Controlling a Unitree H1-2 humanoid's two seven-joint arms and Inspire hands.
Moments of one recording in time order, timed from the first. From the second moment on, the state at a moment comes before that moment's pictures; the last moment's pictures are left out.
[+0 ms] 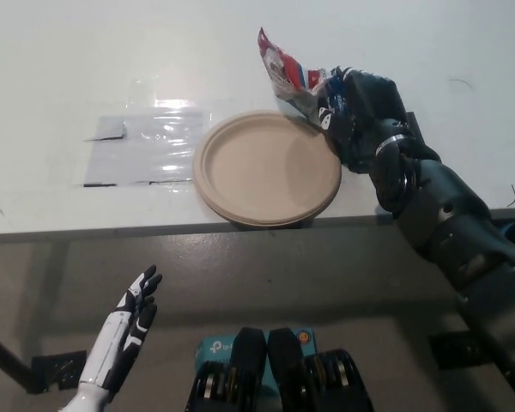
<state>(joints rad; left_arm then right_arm) 0.04 0.17 -0.06 -0.05 0.18 -0.14 -0.09 -1.18 -0.08 0.42 1.44 -0.57 -0.23 -0.43</state>
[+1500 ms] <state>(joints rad) 0.01 0.18 -0.06 -0.05 0.17 -0.14 -0.09 -1.19 -0.26 0.86 1.38 -0.88 -0.34 -0.74</state>
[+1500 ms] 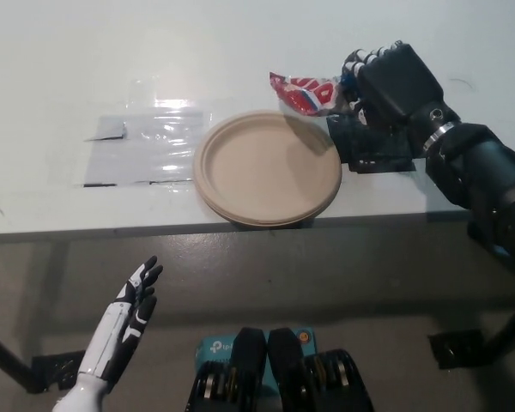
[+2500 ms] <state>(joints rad) -0.02 0.19 -0.07 -0.05 0.17 -0.14 -0.09 -1.17 -0.27 0.94 1.34 -1.01 -0.34 -0.85</state>
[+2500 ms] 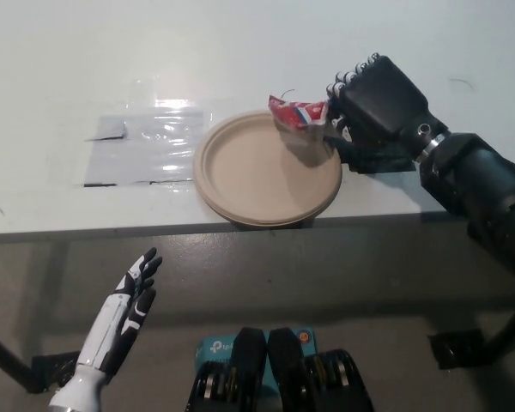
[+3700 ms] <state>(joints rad) -0.03 0.21 -0.08 -0.05 0.16 -0.14 -0.10 -1.23 -0.35 1.13 1.26 -1.27 -0.29 -1.02</state>
